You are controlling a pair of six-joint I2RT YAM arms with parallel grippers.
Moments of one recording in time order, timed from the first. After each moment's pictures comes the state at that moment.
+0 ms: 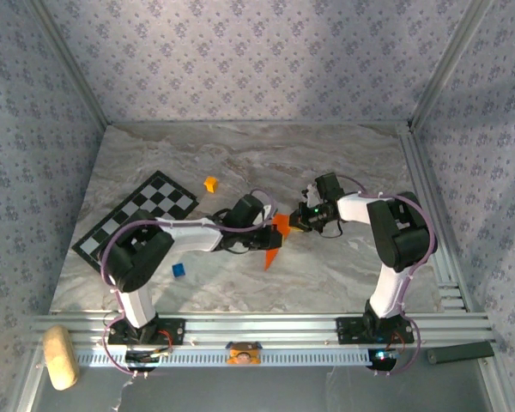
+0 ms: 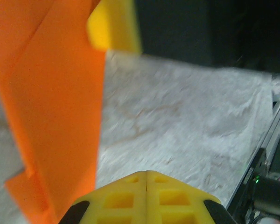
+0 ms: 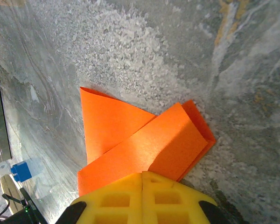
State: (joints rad) left arm -0.85 1.79 0.92 0.09 0.44 -0.80; right arm 0.31 1.83 0.91 -0.21 -0.65 0.53
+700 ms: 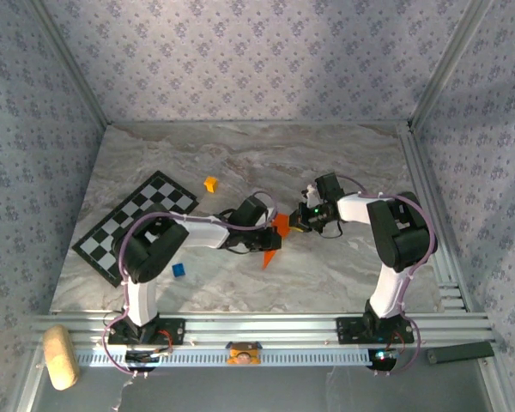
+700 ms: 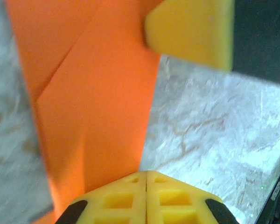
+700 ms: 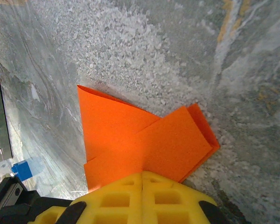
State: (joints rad) left arm -0.84 1.87 0.93 0.06 0.42 -0.79; right arm 0.31 1.83 0.91 -0.20 -0.65 0.53
